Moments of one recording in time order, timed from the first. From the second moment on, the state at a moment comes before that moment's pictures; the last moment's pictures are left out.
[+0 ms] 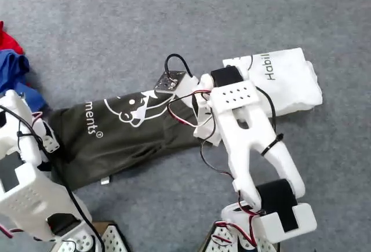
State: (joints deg) left arm -39.5 12.0 19.4 85.1 -5.6; right arm -16.8 -6.9 18.8 92.4 44.4
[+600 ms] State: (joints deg) left arm -41.5 12.6 13.2 85.3 -11.9; right arm -16.8 -6.9 18.8 92.4 44.4
